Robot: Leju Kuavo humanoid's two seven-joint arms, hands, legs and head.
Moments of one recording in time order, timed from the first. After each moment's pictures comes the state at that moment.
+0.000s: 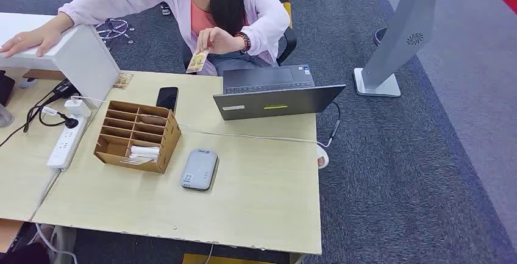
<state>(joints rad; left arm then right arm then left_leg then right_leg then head) 0.06 0.01 0.66 -0.37 0.16 -0.43 -0.53 -0.03 0.12 -0.73 -0.24 0.74 -0.18 -0.09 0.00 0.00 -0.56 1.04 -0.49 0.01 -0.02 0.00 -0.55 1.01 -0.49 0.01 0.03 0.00</state>
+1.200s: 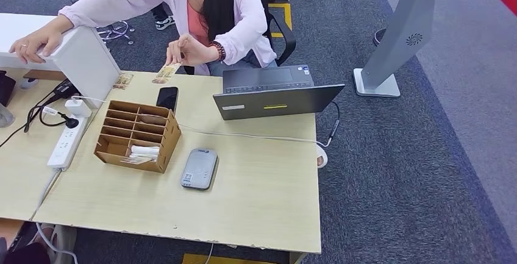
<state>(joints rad) -0.06 -0.06 0.82 -1.25 0.11 -0.56 -0.47 -0.04 0.14 -0.77 -0.21 1.03 -0.15 0.17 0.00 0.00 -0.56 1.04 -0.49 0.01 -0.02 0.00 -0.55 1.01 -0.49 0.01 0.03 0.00</state>
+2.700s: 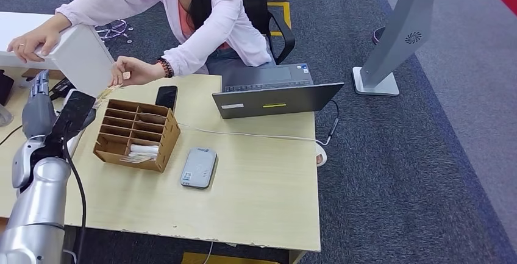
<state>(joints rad) -0.68 0.05 0.09 -0.91 -0.94 0.26 -0.15 -0.05 0.18 -0.70 -0.20 1.24 -0.07 0.14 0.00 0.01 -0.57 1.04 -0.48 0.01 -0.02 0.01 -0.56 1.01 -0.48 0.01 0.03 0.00</state>
